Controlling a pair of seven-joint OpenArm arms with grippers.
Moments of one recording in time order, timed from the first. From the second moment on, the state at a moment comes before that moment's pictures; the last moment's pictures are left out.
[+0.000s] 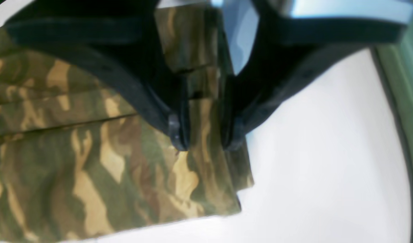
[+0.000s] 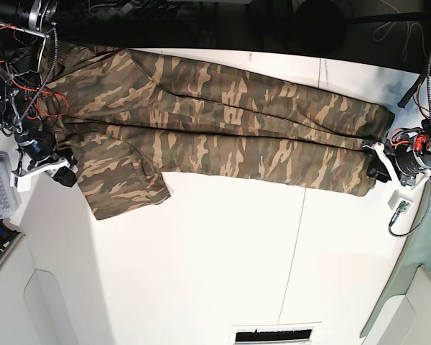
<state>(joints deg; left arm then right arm) -1.4 -38.0 2.7 74.3 -30.4 -20.4 38.1 12.0 15.7 18.2 43.3 31.8 33.0 -22.0</state>
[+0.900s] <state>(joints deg) -8.8 -33.6 2.3 62.3 -28.6 -19.8 34.9 13.3 15.7 18.2 43.3 31.8 33.1 -22.0</state>
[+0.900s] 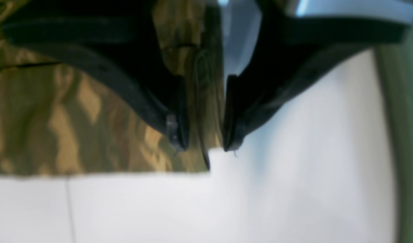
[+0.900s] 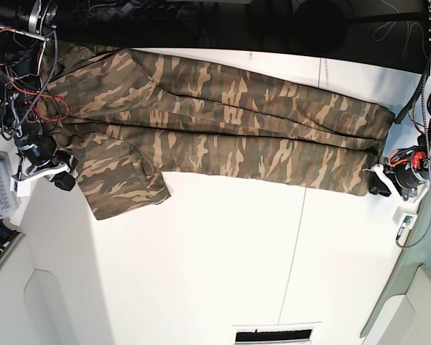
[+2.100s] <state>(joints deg) -8.8 -30.4 2.3 59.3 -23.8 -21.4 34.7 12.9 12.7 22.9 62.0 36.1 34.1 -38.7</state>
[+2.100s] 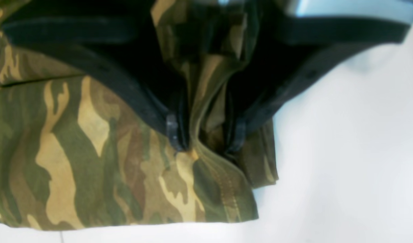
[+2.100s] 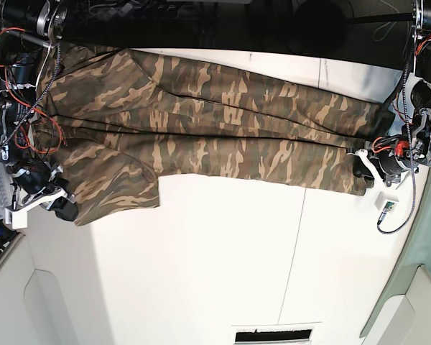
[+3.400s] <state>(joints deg) -8.5 -30.5 2.3 59.4 -21.7 -21.6 35.3 -28.4 12.4 28.2 101.7 42.6 34.0 -41.9</state>
